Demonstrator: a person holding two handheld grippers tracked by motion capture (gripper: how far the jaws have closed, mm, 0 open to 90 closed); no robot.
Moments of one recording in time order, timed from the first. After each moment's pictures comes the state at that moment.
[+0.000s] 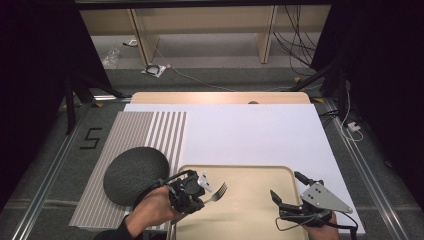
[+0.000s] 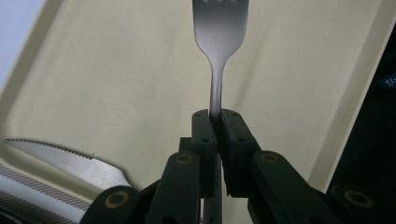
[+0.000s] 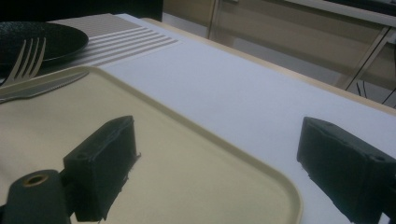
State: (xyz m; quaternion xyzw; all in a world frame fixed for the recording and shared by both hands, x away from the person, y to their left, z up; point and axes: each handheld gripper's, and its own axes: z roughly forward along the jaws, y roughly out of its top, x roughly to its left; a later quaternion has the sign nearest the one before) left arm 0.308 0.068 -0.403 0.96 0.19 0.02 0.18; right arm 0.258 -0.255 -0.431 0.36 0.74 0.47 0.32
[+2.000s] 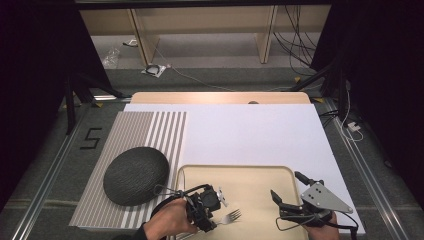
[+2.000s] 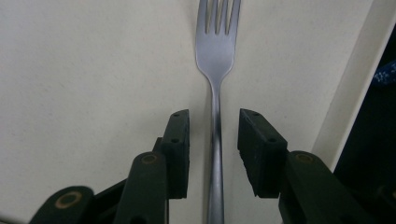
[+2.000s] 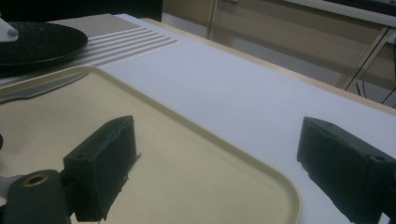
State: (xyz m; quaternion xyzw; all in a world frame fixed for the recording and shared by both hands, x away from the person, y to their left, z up) left arm 0.298 0.033 -0.443 0.97 0.18 -0.04 0.16; right arm 0.257 -0.256 -0.430 0.36 0.74 0.47 0.32
